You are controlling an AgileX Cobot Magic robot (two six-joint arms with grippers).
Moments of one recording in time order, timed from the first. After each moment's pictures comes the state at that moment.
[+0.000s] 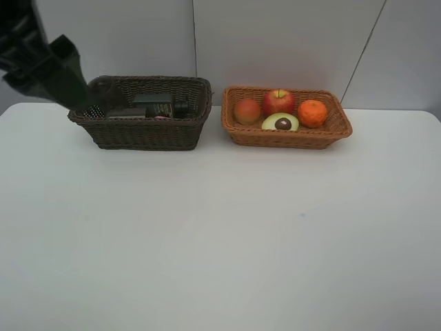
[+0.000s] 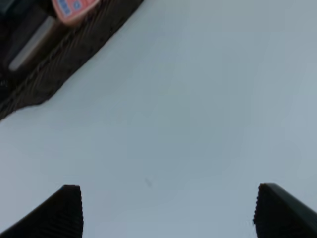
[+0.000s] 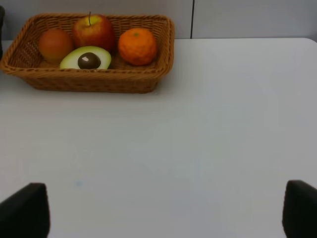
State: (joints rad) left arm -0.63 1.22 -1.20 0.08 1.21 0.11; right arm -0.05 0.00 -0.52 0.04 1.04 -0.10
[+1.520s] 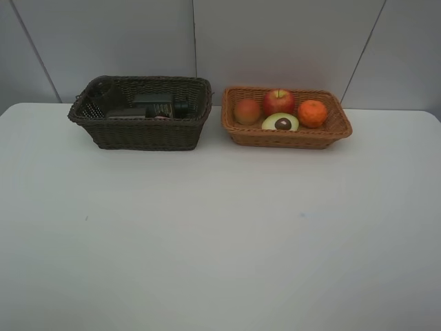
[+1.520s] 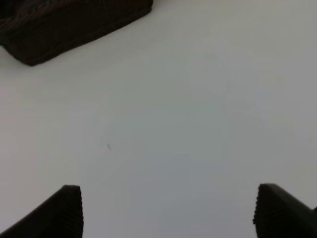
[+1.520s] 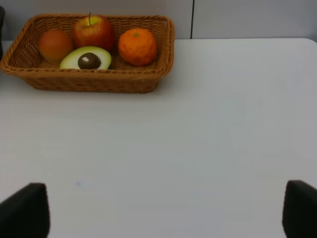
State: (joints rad) left arm -0.47 0.03 -0.42 -0.06 1.06 0.04; right arm -0.05 0.00 -0.52 0.04 1.04 -0.10
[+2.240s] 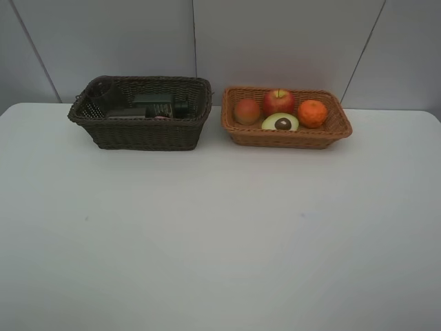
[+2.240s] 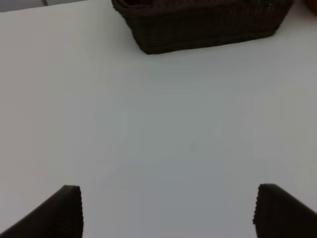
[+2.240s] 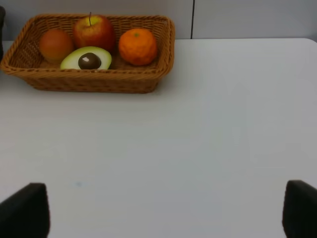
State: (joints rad) left arm -0.08 0.00 -0.42 -0.08 1.07 0.06; right arm -0.05 0.00 -0.52 0.04 1.04 -0.10
